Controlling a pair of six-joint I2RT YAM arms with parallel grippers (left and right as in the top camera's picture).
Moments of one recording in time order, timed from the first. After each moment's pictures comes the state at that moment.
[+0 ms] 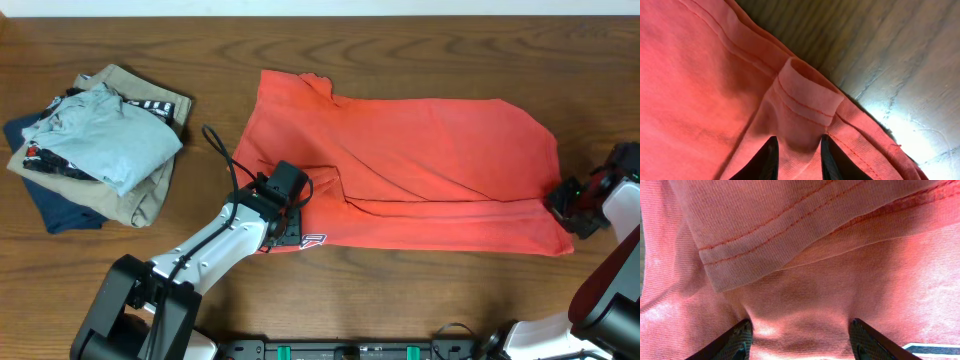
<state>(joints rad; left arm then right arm) -0.51 1.56 0.76 -0.62 -0.06 -0.55 -0.57 1.71 0.95 -0.60 -0.09 0.36</state>
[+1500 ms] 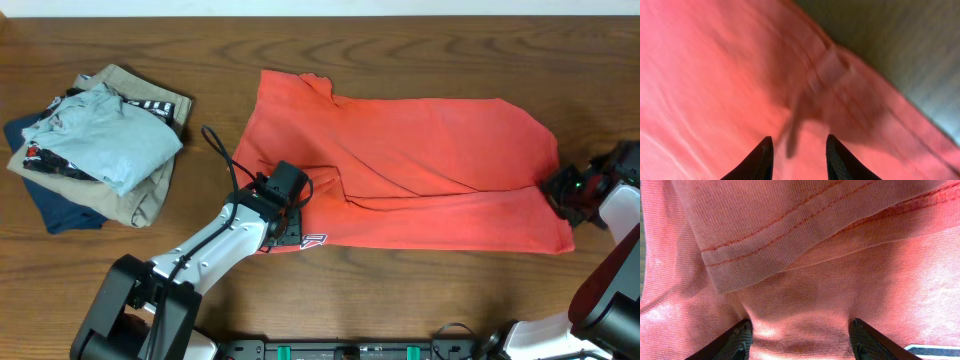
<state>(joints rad) -0.51 1.56 0.76 -0.62 -0.06 -0.56 -0.57 1.71 0.92 -0.45 -0.30 0.42</state>
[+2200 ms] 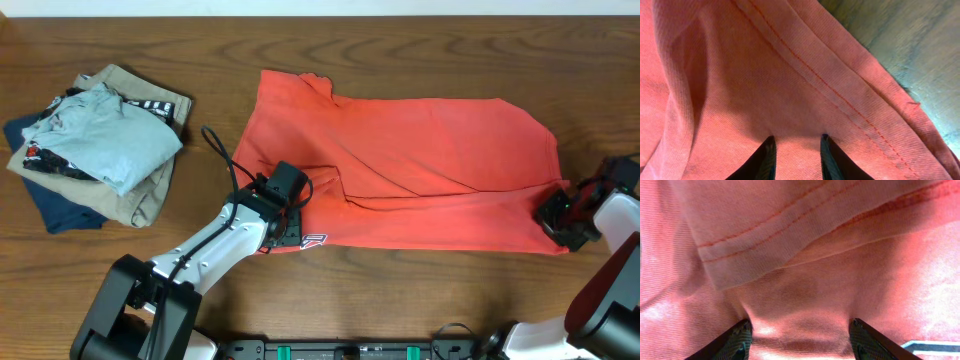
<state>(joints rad) -0.51 1.56 0.76 -0.63 -0.03 -0.55 -0.57 1.66 0.84 -0.59 -0.10 0.33</state>
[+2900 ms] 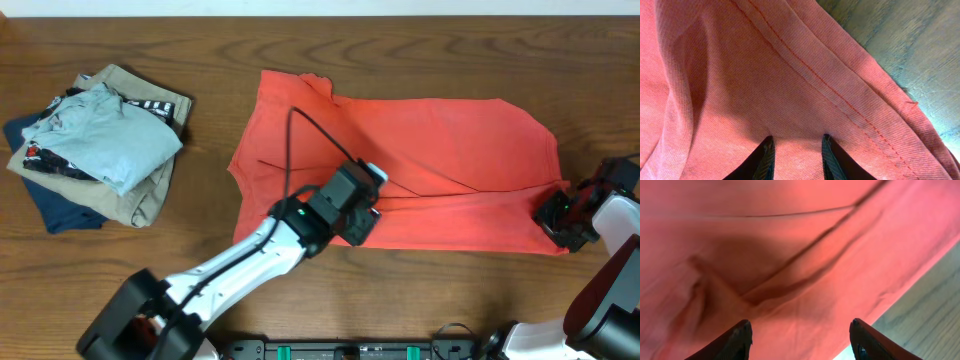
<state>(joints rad) -0.82 1.56 0.89 -0.29 0.05 -0.13 -0.57 1.65 0.83 -0.58 -0.09 0.33</state>
